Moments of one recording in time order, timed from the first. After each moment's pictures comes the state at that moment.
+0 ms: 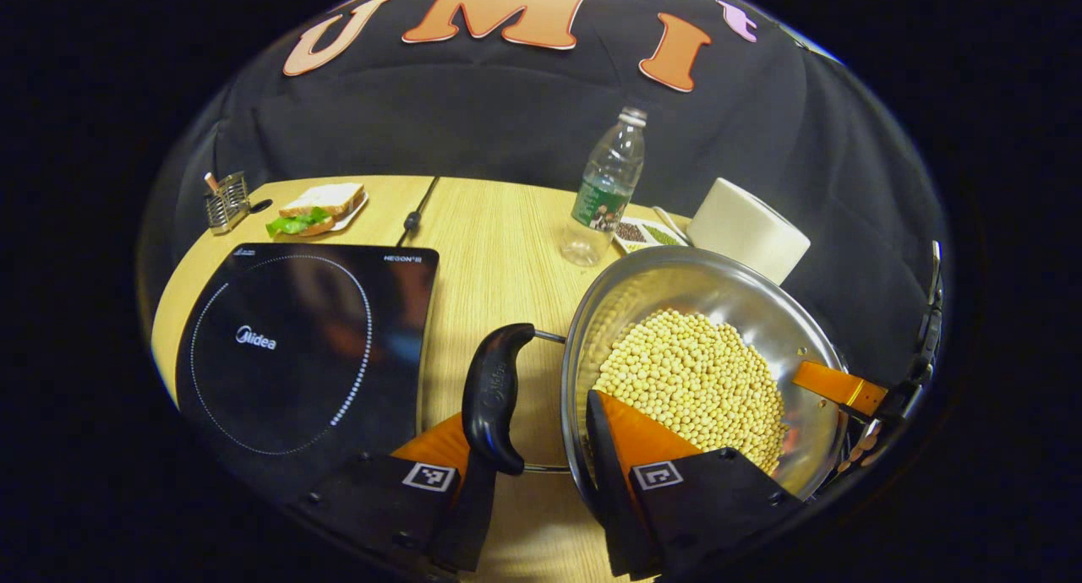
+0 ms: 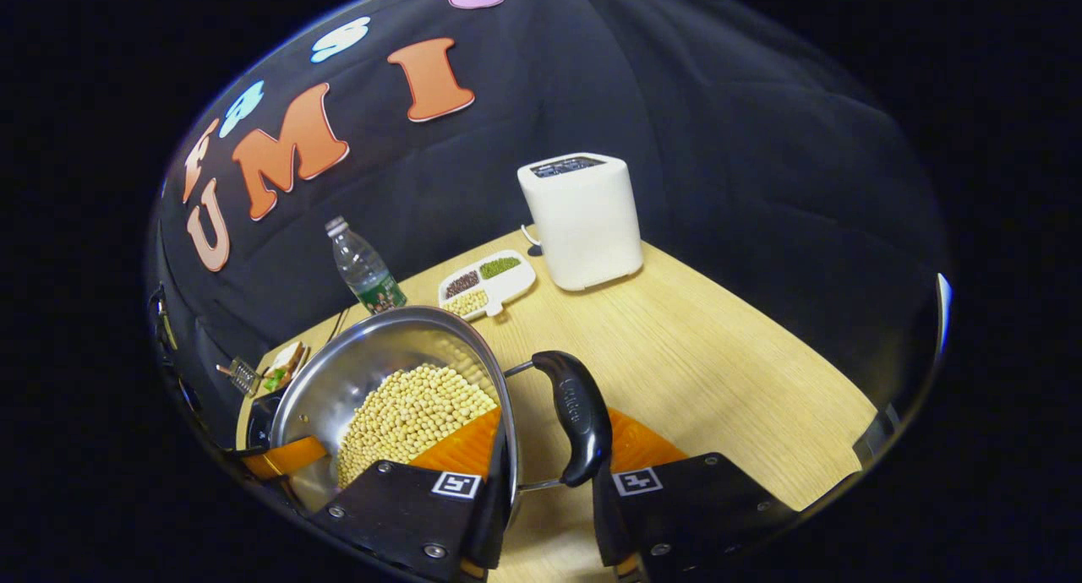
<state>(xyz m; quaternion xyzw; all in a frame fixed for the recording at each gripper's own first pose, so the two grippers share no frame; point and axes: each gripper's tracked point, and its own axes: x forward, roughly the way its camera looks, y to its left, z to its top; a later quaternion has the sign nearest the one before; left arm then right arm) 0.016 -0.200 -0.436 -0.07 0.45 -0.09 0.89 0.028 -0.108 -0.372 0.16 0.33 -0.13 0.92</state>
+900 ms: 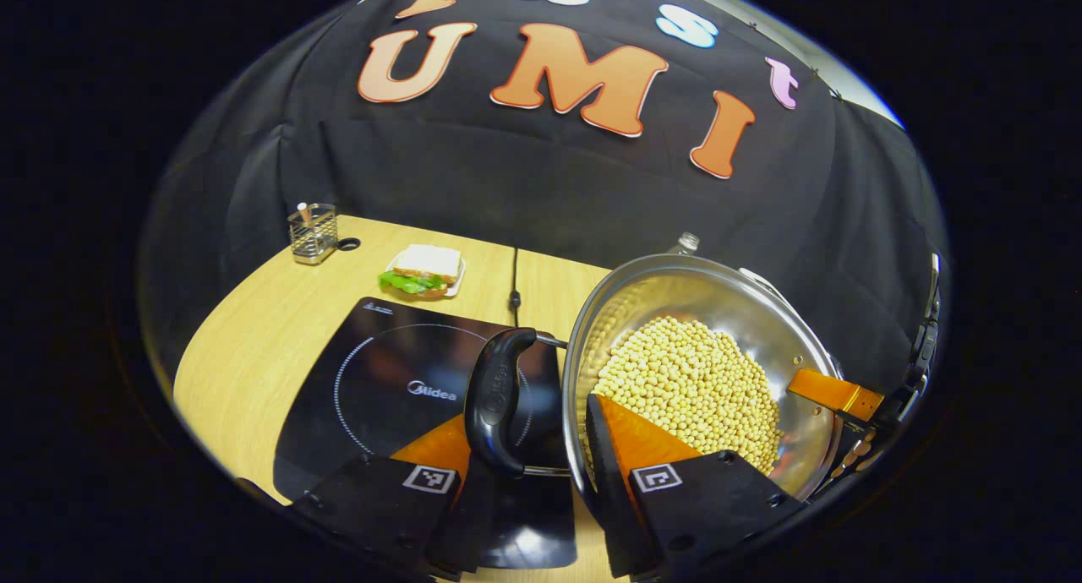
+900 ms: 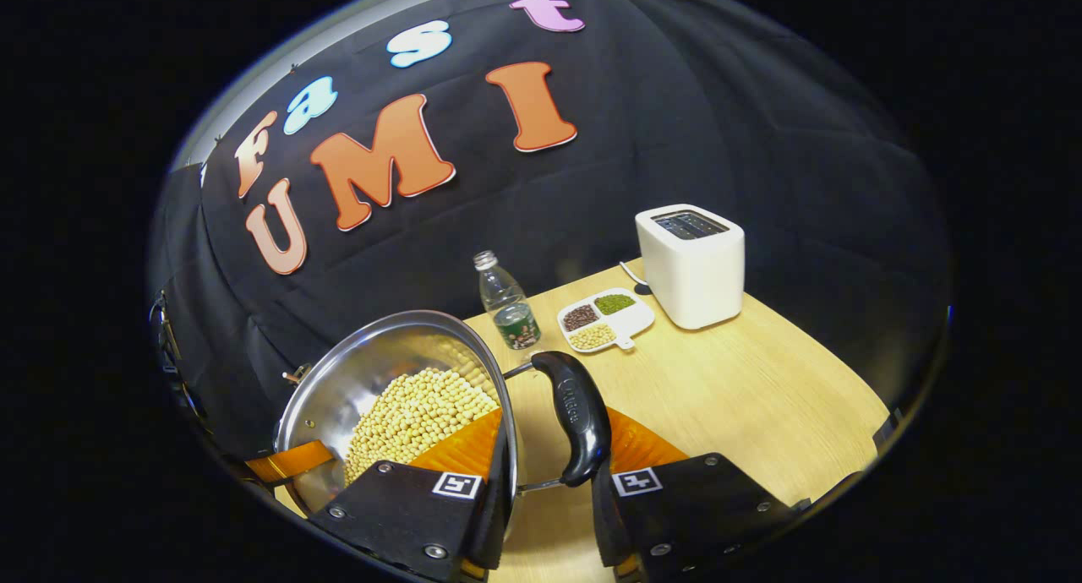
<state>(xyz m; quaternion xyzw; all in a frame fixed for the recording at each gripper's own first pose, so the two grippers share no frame) 0.008 -0.065 -0.320 -0.11 0.39 -0.02 0.92 0.049 0.028 -0.281 0.15 0.29 -0.05 0.95</state>
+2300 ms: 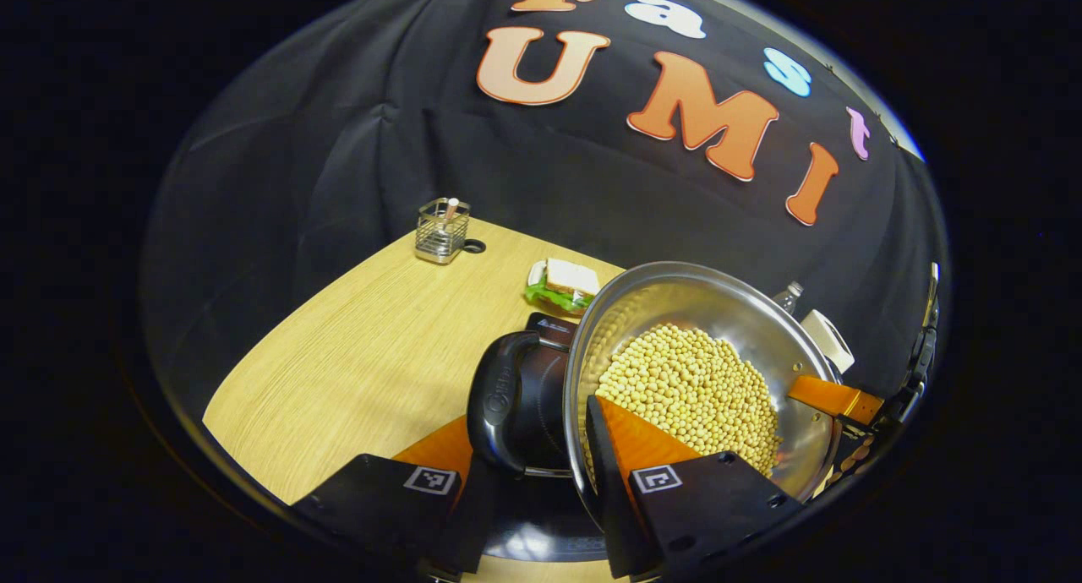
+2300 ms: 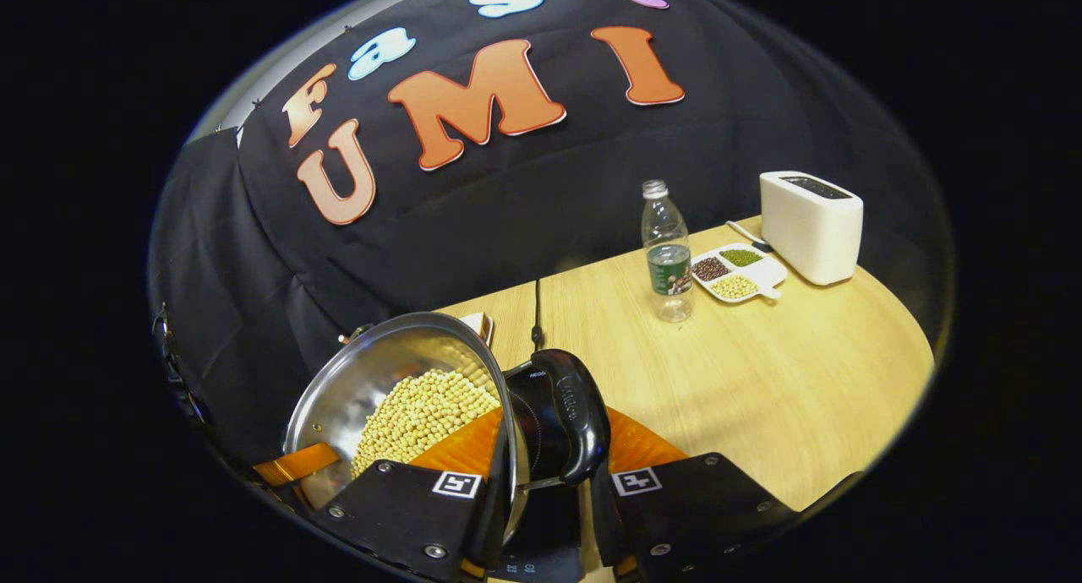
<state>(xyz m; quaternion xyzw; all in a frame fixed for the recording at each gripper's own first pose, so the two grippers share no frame) -0.012 0.142 -0.328 -0.13 0.39 0.08 0.91 0.065 0.225 -0.315 0.15 0.33 0.03 0.93</state>
